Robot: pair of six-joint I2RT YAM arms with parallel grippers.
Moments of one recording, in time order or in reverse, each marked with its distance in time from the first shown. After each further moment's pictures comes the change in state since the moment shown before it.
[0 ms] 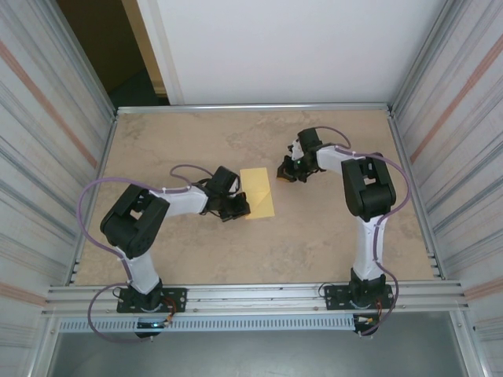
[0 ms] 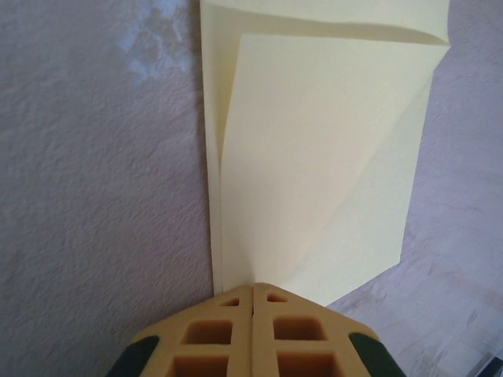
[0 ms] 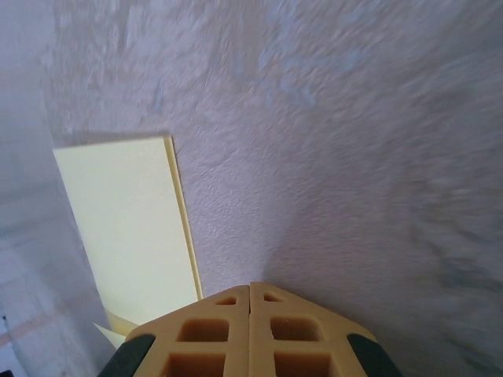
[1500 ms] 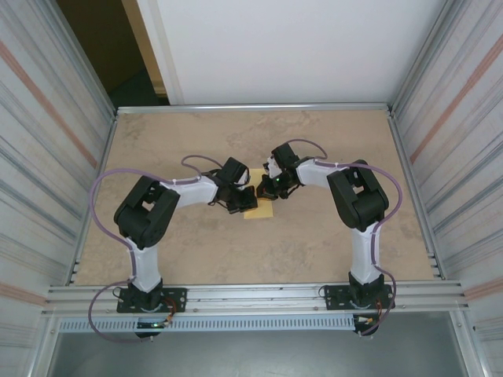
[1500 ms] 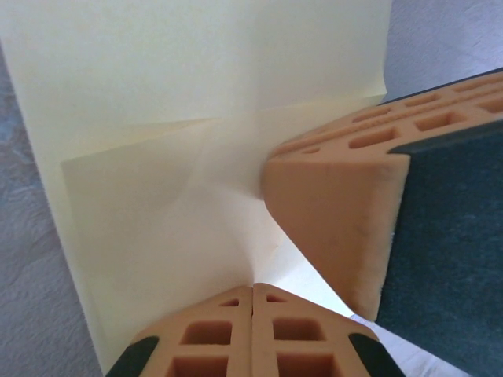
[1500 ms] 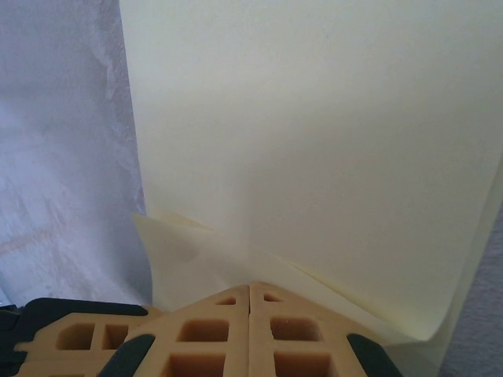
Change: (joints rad) left arm -0.013 0.117 0.173 -0.078 0.030 0.052; right arm 0.217 -0.048 -0.121 0.050 -0.005 0.035
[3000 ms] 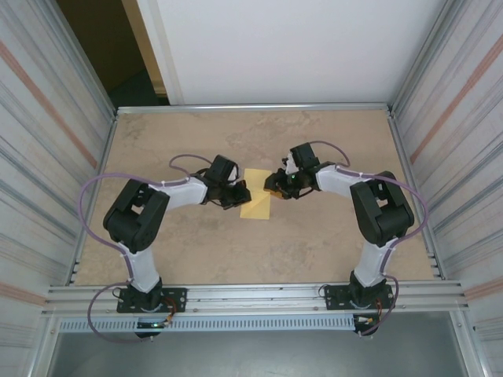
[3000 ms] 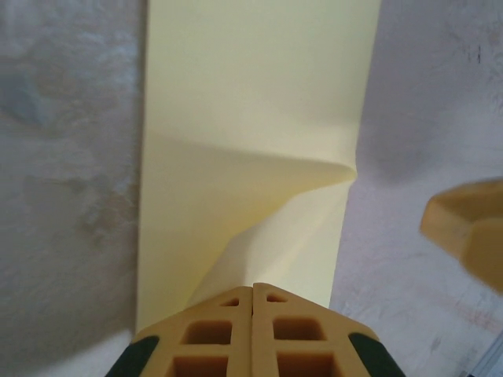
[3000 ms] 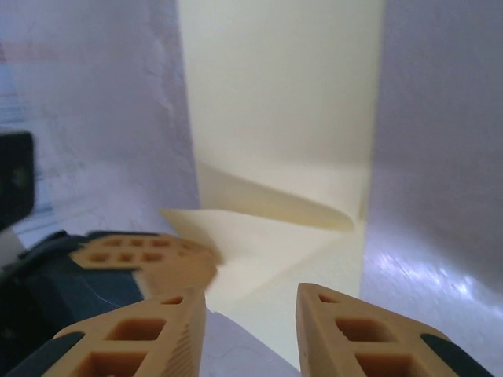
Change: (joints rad) left arm 0.074 -0.074 -0.080 0.112 0.003 -0.012; right arm -0.077 -0.232 -0.224 0.150 -0.019 0.259
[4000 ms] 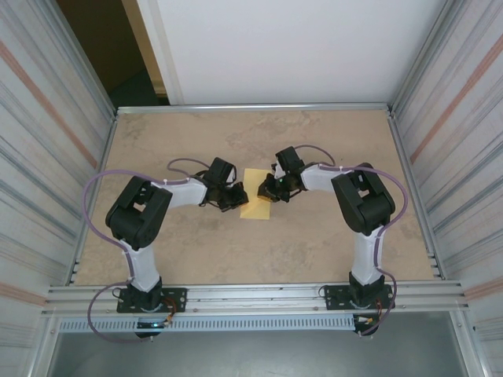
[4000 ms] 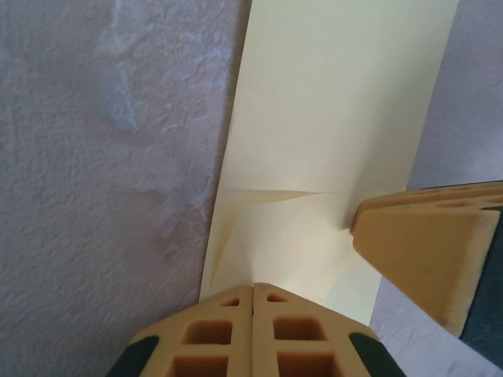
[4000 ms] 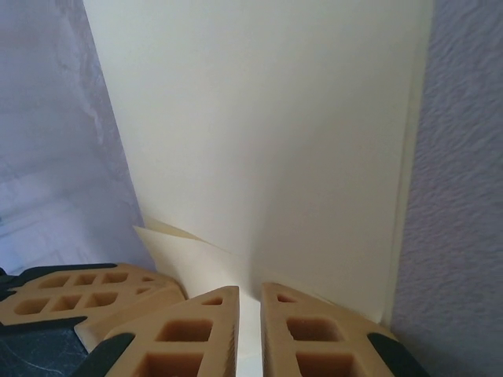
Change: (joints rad) left arm 0.013 0.032 -0.021 0.006 -0.024 -0.035; right arm 0.061 0.168 0.111 -0.013 0.061 -0.006
